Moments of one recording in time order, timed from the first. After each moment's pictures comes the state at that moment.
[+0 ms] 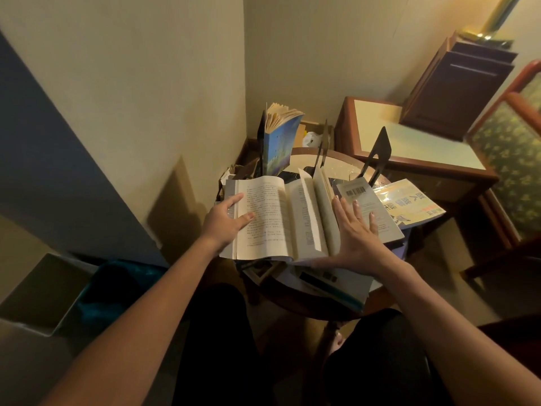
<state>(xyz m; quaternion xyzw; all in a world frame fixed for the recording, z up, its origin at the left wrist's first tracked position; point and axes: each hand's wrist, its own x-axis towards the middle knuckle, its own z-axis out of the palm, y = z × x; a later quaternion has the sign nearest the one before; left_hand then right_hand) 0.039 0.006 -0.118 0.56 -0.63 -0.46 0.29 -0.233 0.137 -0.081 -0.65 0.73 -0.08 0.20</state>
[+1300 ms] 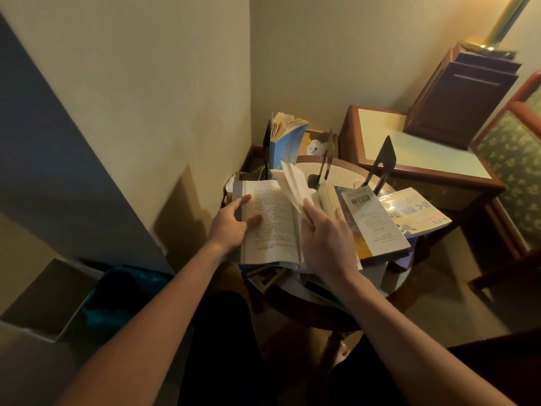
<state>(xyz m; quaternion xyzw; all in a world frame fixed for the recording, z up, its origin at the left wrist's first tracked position) 0.035 0.010 -0.100 0.53 -0.61 -0.50 0.31 -0.137 0.130 -0.049 -0.61 0.72 -0.32 0.06</state>
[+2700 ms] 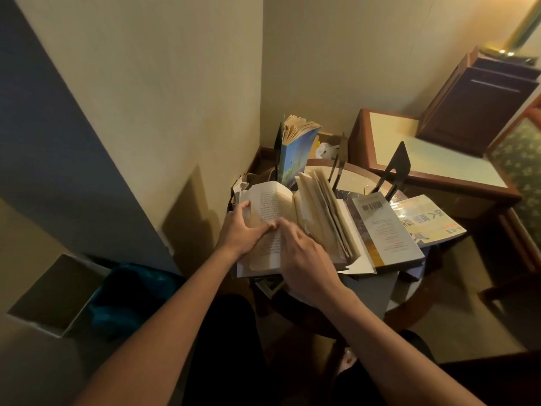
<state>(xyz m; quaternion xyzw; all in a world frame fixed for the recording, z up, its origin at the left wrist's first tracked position) 0.034 0.007 -0.111 0.59 -0.63 -0.43 0.26 -0.103 0.119 -0.067 -0.69 0.66 -0.23 0.18</state>
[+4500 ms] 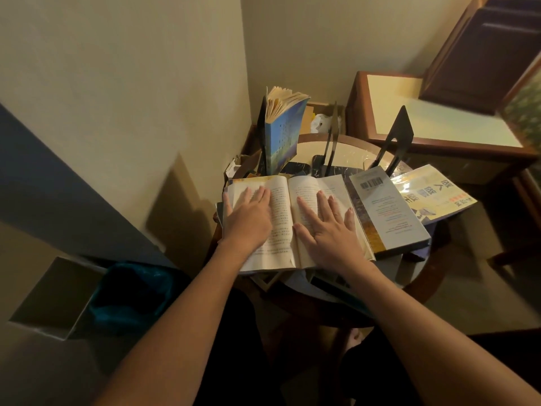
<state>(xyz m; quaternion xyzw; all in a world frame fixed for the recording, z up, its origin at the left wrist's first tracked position) -0.017 -0.007 -0.119 0.54 -0.83 -0.12 0.00 -0.191 0.084 -0.134 -0.64 0.75 -0.07 0.16</state>
